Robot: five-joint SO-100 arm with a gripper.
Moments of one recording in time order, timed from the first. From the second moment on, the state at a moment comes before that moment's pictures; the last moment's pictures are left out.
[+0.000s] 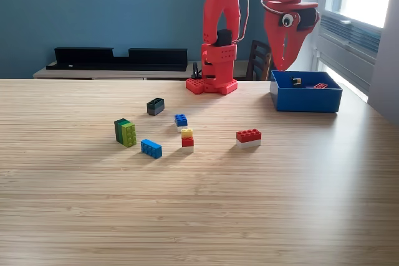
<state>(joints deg) -29.5 88.6 73.7 95.4 -1.3</state>
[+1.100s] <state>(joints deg) -15.3 88.8 83.7 74.7 7.6</state>
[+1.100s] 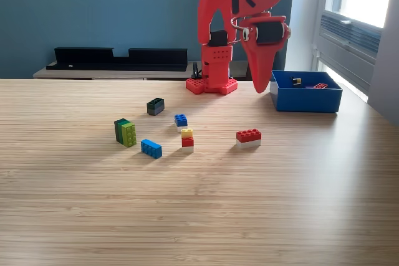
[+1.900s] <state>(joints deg) -10.5 81.9 89.6 69.3 -1.0</state>
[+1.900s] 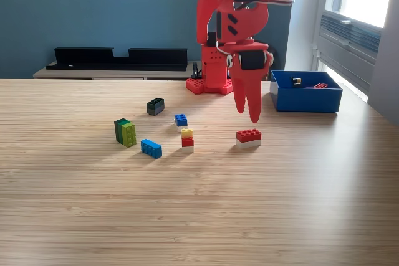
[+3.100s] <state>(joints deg) -11.9 63.0 72.3 79.1 1.8</state>
